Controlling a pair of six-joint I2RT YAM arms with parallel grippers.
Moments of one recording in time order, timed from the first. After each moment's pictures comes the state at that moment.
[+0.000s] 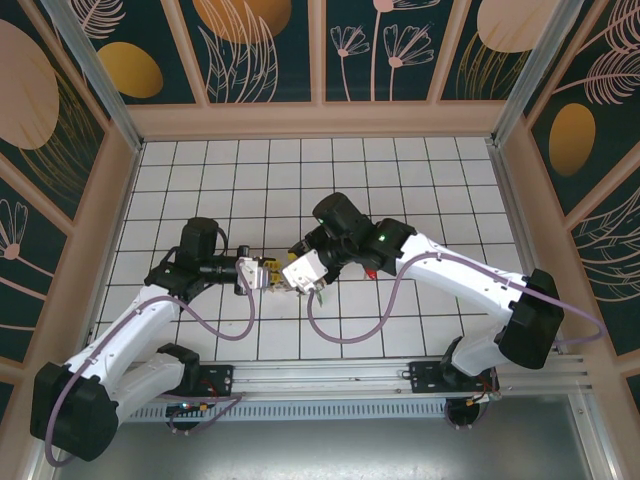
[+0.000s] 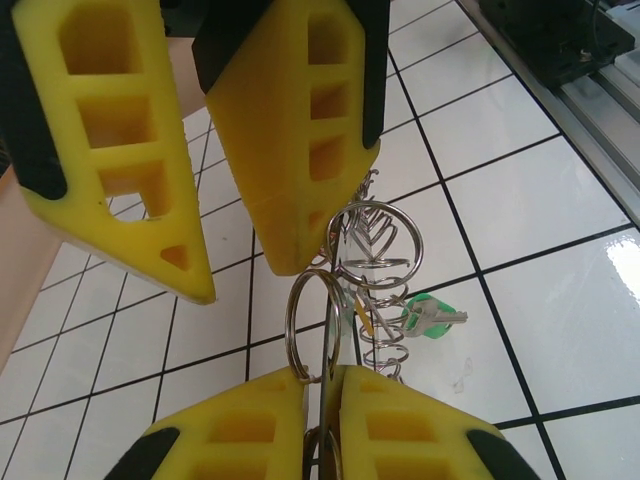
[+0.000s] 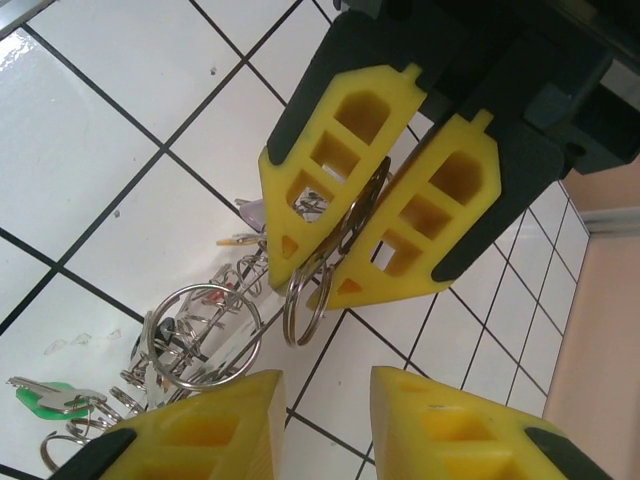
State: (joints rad) left arm -0.38 0.99 0.61 -0.30 0.95 1.09; right arm 0.98 1.45 1.24 -0.58 -0.32 -1.34
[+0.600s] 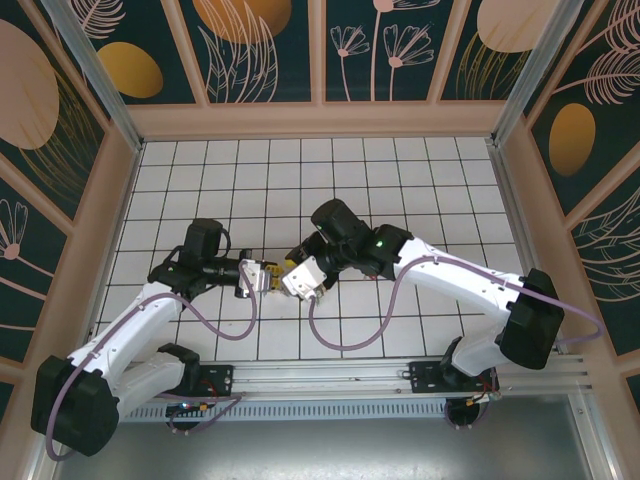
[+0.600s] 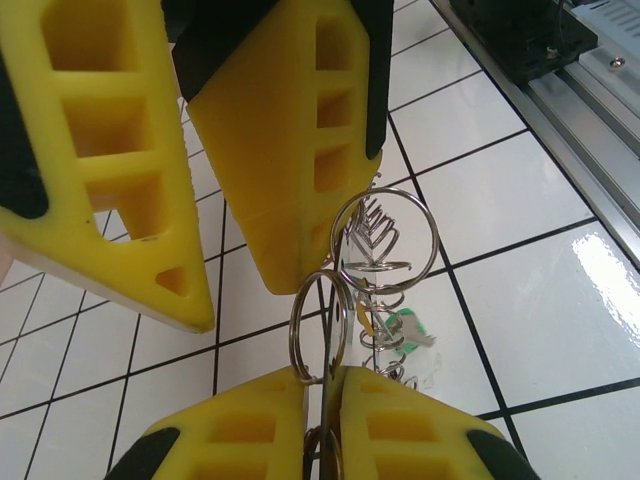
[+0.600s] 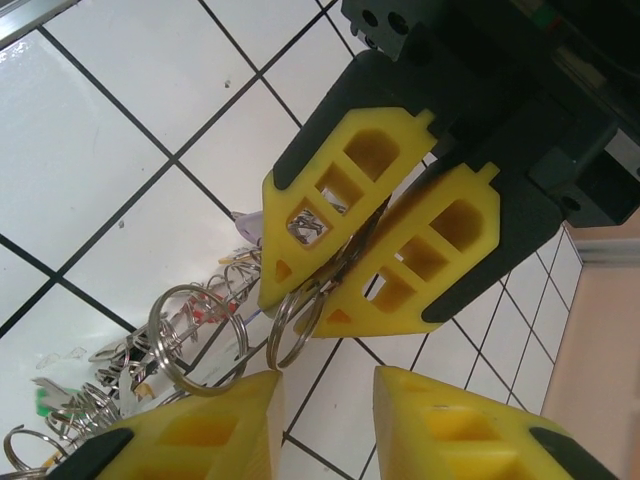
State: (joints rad) left arm -0.39 1.01 0.62 -0.35 0.96 1.12; right arm 1.00 1.44 1.19 -0.53 -0.34 -1.39
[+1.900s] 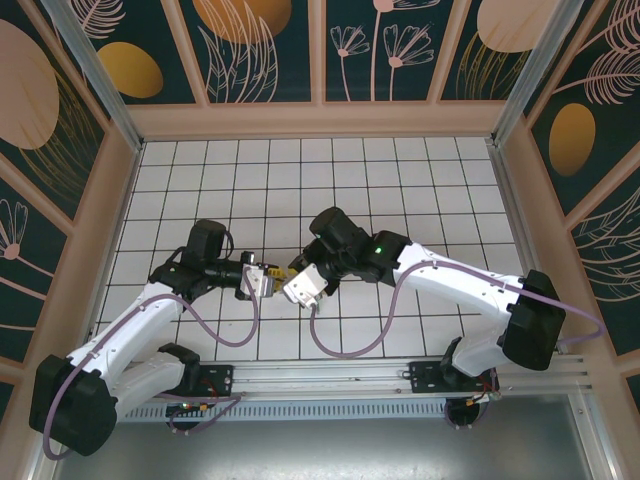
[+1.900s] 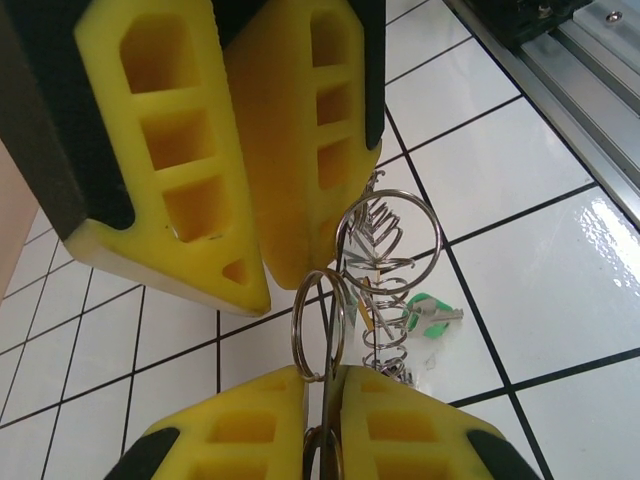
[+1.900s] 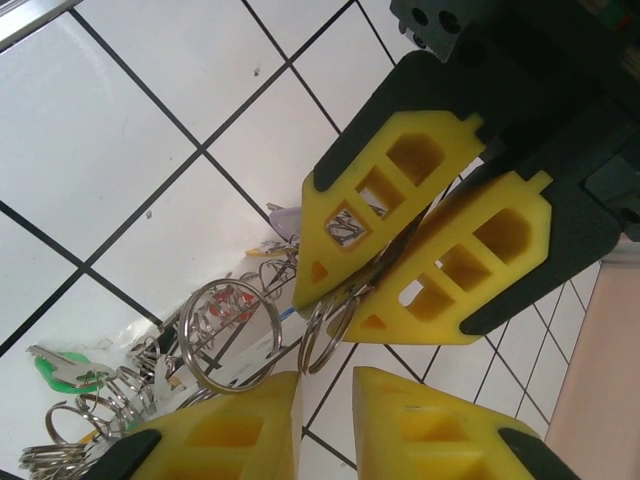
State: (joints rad) left arm -0.41 1.01 0.62 -0.37 0.91 1.19; right arm 1.03 1.43 1.16 -0.52 -0.30 -1.38
